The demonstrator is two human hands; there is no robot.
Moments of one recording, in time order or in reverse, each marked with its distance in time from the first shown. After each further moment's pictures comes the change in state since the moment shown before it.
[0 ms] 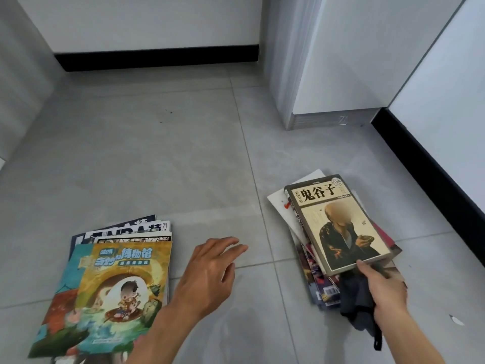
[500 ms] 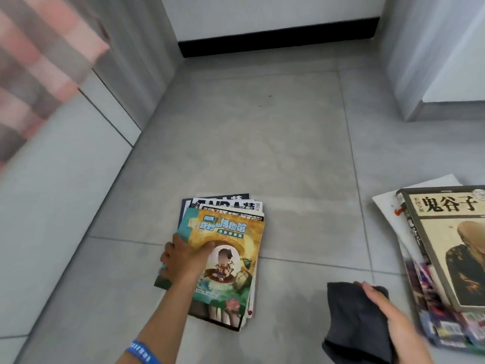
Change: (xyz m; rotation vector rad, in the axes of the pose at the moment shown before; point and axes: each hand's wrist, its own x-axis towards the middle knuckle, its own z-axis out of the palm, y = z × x) left_hand -0.106 -0.140 -0.084 0.095 0.007 -1.564; right_hand -0.148 0.015 0.088 0.232 -0.775 0.436
